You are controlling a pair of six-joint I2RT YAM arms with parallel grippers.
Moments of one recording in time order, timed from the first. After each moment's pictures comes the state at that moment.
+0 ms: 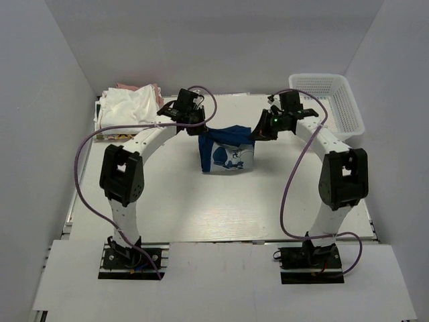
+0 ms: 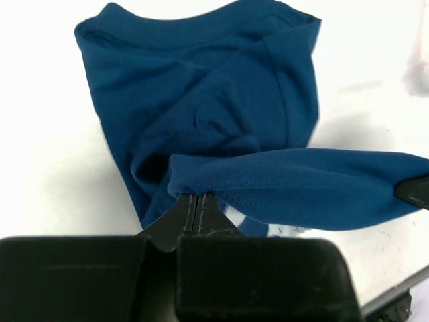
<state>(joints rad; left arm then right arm) -0.45 1.93 1.64 -0.52 0.12 -0.48 0.23 1.80 1.44 -0.56 -0.57 0.44</state>
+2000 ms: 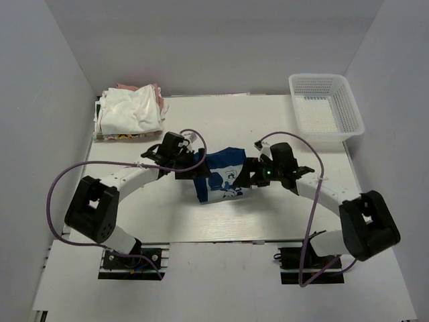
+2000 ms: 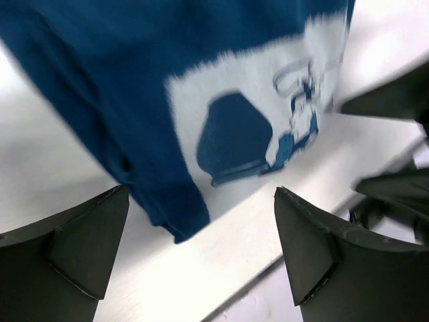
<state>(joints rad) -0.49 1.53 0.89 -0.25 0.40 -0.49 0.46 1.39 0.64 -0.02 -0.57 0.43</state>
